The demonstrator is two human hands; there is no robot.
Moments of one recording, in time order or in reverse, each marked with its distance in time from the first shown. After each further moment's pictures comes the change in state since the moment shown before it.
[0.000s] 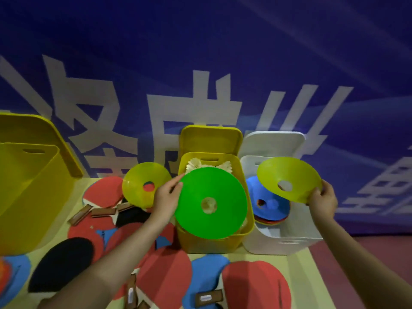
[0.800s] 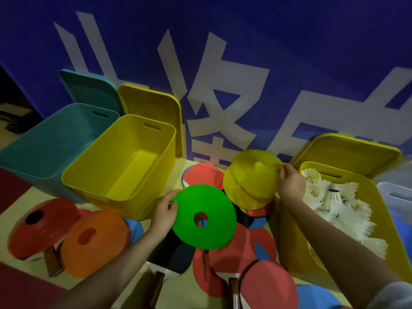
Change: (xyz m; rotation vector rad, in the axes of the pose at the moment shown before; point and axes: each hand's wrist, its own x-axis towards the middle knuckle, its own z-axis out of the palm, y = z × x) left_hand -0.015 -0.170 -0.295 0.132 0.232 -0.293; right_hand -0.242 -0.176 0.322 -0.193 -0.437 -0.556
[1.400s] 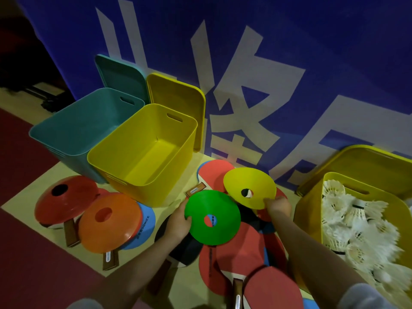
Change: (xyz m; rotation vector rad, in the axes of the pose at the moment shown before) left_hand -0.029 -0.039 0.017 0.211 -0.084 -0.179; right_hand -0.045 0.001 0.067 0.005 -0.455 0.493
